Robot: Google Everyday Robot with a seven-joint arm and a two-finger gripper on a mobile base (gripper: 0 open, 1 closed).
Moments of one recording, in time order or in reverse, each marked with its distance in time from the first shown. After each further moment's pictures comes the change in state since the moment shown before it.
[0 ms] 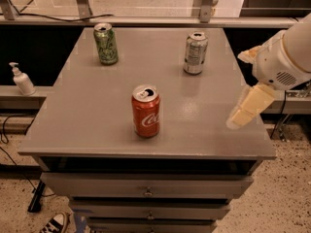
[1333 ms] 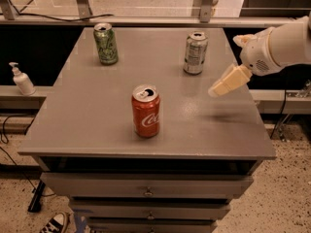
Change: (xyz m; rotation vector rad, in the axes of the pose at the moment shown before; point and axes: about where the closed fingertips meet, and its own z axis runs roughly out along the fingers) arm -0.013 -0.099 0.054 0.165 -0.257 0.106
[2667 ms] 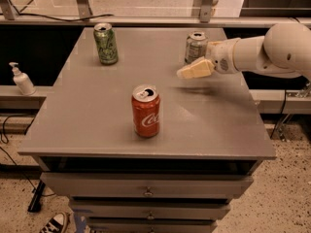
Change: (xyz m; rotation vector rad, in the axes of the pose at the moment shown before) arm -0.034 -0.034 0.103 -0.006 -0.277 0.248
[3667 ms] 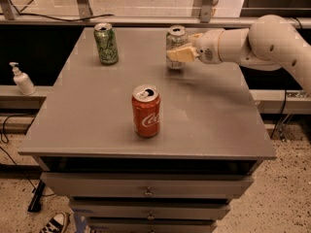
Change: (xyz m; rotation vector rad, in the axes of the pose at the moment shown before) arm -0.044 0.008 0.036 -0.075 -0.124 0.014
